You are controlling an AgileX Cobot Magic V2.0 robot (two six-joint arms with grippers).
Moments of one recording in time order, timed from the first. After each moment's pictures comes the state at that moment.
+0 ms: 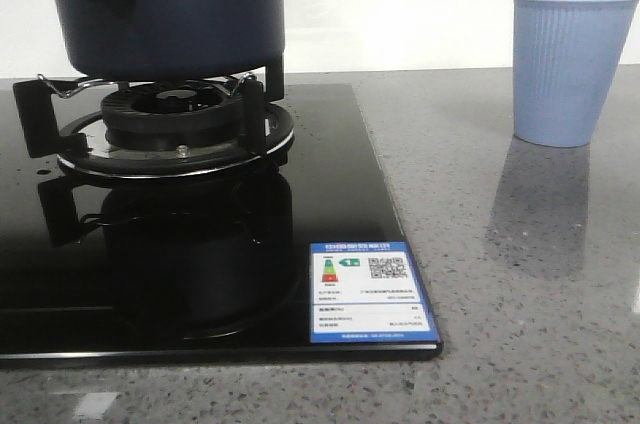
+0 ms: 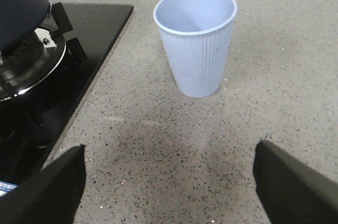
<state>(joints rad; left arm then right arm) -0.49 1.38 -1.00 -0.37 -0.10 0.31 0.14 0.51 -0.58 0.19 0.58 -0.11</state>
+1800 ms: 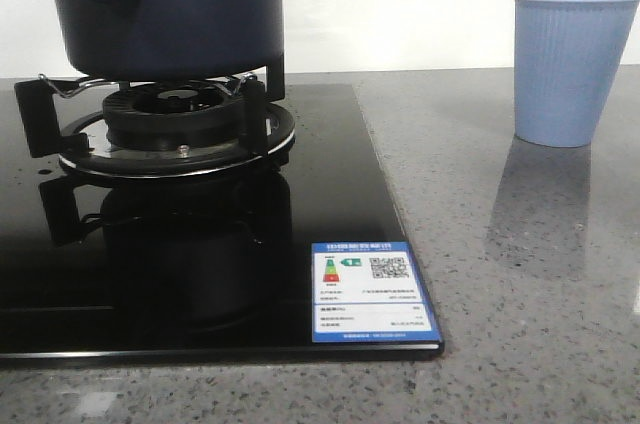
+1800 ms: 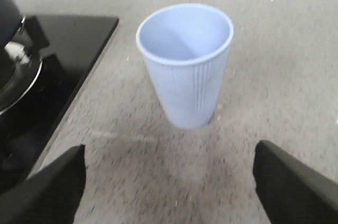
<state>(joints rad) -0.24 1.00 -1.00 -0.37 0.06 0.31 0.14 0.73 -0.55 0.19 0.30 -0.13</state>
